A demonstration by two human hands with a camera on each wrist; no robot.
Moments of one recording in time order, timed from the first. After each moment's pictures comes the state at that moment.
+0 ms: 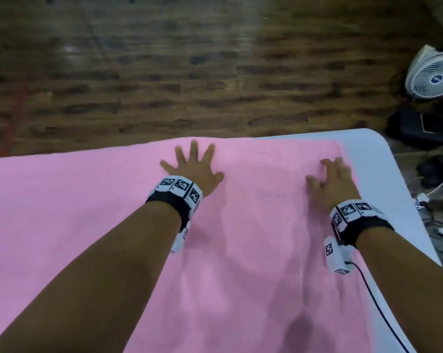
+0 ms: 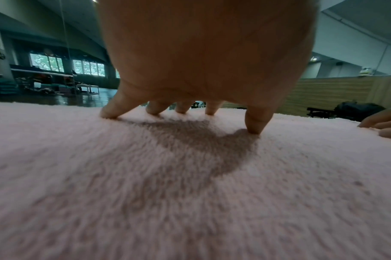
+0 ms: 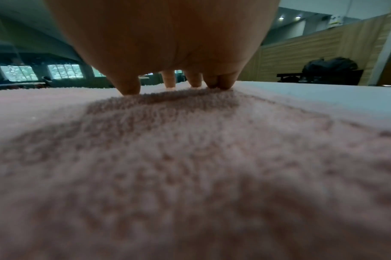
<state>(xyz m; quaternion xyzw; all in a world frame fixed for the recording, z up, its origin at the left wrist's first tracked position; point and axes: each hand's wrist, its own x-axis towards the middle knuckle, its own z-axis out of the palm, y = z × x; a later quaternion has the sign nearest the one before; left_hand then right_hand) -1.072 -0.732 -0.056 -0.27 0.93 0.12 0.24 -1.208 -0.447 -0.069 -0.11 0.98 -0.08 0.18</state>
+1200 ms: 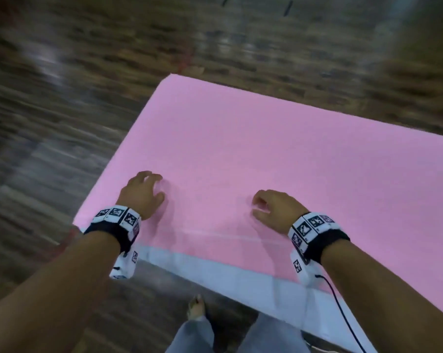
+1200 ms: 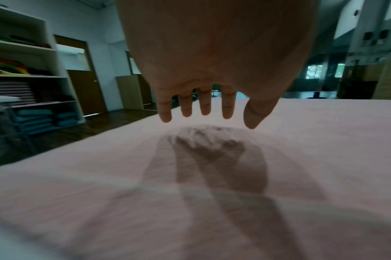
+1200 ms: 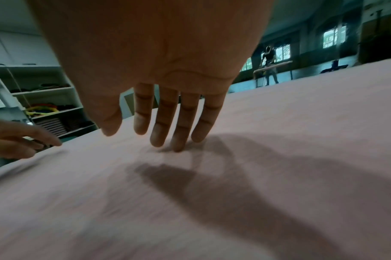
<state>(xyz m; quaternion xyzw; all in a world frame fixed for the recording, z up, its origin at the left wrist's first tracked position) -0.499 -0.872 -0.025 -0.54 0.82 0.18 0.10 -0.788 -0.669 -0.023 -0.55 0.75 -0.10 0.34</state>
